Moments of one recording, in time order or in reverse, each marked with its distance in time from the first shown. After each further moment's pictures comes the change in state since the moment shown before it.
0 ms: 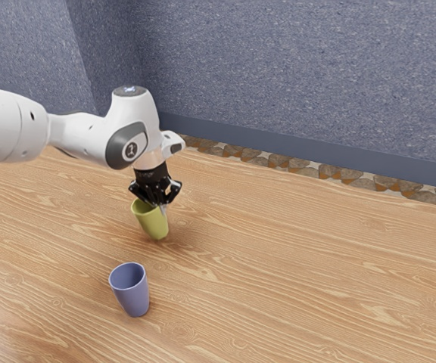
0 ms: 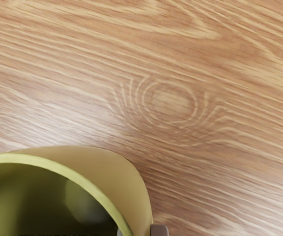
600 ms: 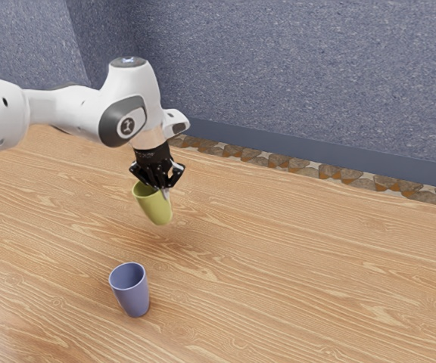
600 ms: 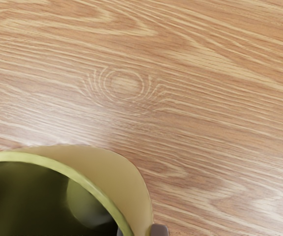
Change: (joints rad) arm -0.005 -0.145 -0.067 -0.011 -0.002 -0.126 0.031
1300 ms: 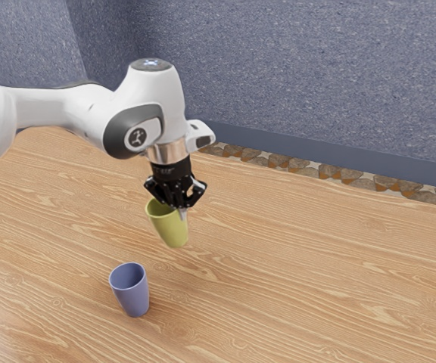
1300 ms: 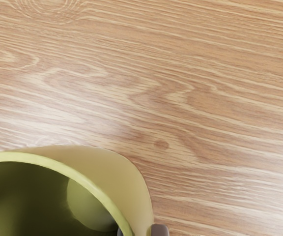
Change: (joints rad) arm -0.003 -0.170 -0.175 -0.140 -0.003 -0.074 -0.150
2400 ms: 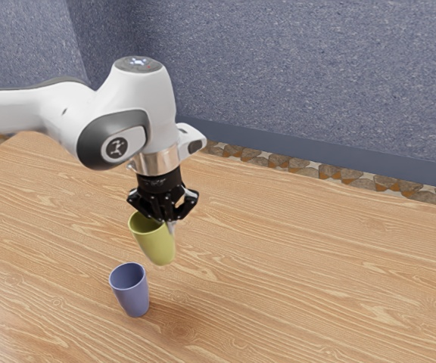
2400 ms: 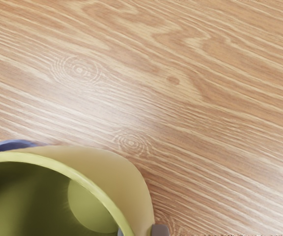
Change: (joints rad) arm 0.003 -0.237 -0.083 -0.149 -0.053 -0.083 -0.235
